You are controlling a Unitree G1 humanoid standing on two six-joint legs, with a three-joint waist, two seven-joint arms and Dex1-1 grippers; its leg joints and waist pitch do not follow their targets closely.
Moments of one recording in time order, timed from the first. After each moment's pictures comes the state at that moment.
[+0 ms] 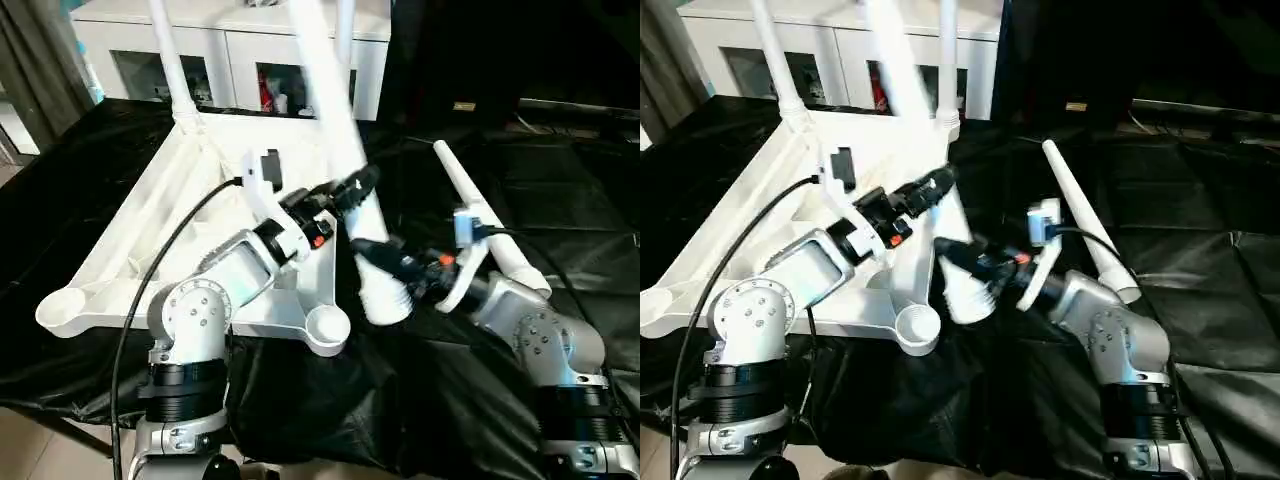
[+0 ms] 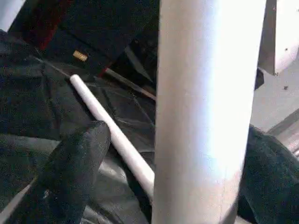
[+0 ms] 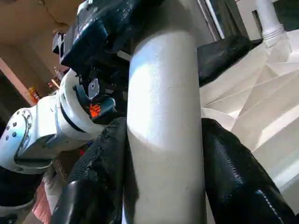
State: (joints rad) left arm -0.52 -0.07 0.15 -0.06 -0.75 0.82 -0.28; right arm -0.40 -0.21 -0.10 0.12 0.64 0.70 0.99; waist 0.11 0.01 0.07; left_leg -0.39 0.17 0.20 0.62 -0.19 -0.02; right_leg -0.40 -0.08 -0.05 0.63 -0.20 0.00
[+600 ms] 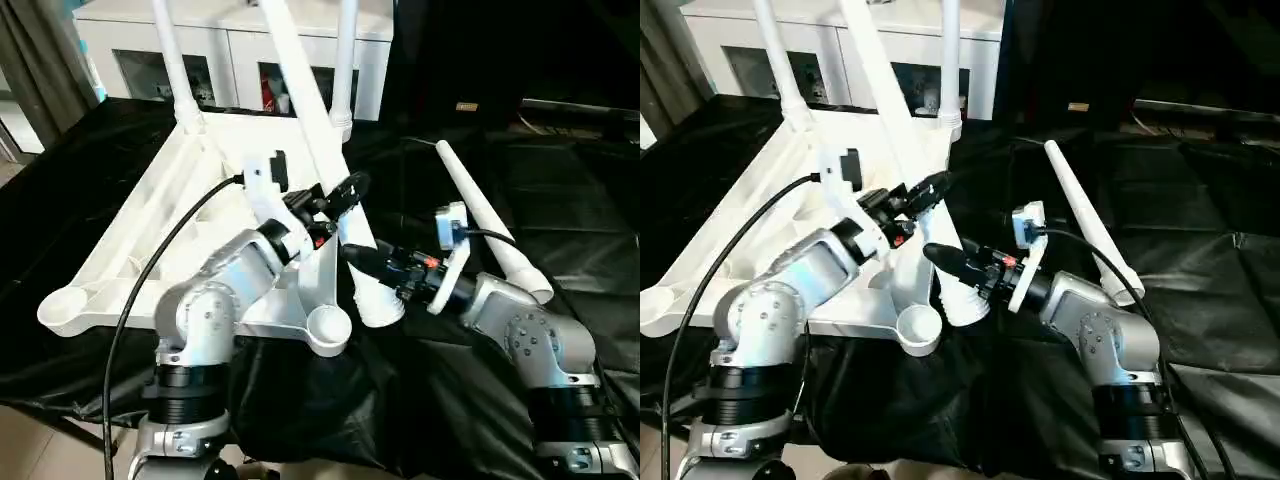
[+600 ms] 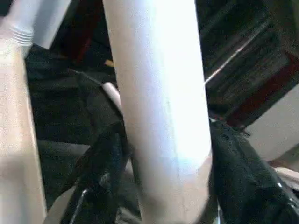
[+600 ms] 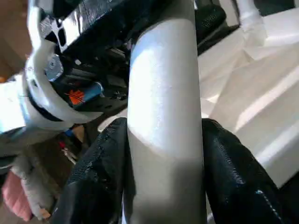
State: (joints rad) left arm -0.52 -0.05 0.10 -0.06 -0.62 0.74 -0.20; right arm -0.40 -0.21 -0.05 0.12 0.58 0.69 0.88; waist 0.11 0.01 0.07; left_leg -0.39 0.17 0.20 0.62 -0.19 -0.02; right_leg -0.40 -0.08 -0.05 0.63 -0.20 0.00
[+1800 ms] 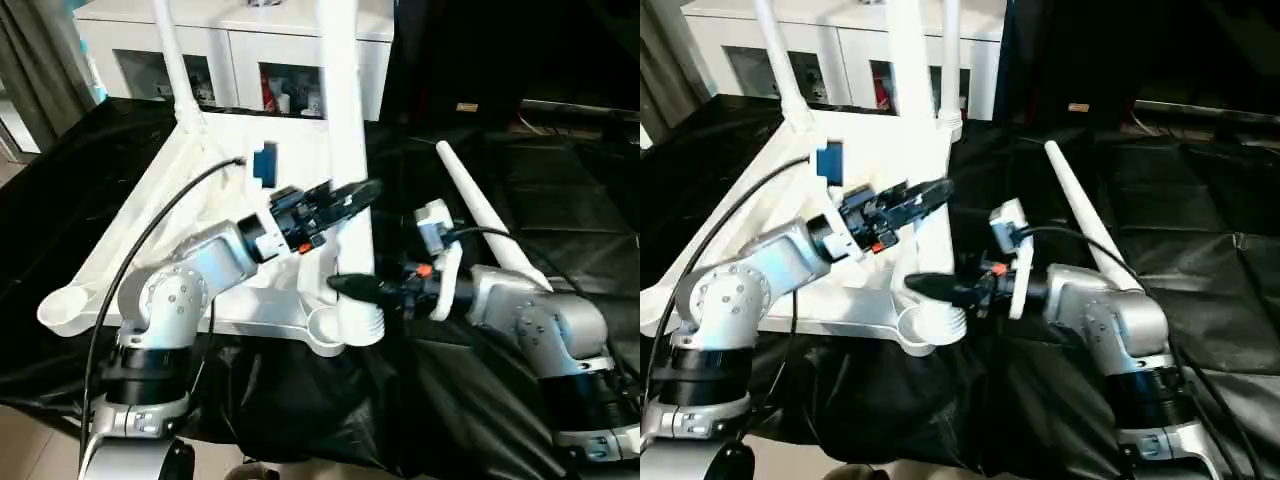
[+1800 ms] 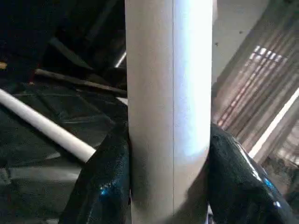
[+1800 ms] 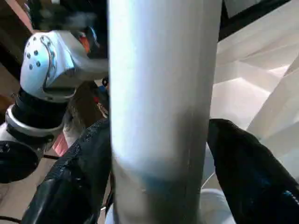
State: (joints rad) left arm -0.57 0.15 0.07 -0.02 -0.79 0.80 -0.68; right arm -0.45 -0.32 0.08 0.07 0.61 0.80 1.03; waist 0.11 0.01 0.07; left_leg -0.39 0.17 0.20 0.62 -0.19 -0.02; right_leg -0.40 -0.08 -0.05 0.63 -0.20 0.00
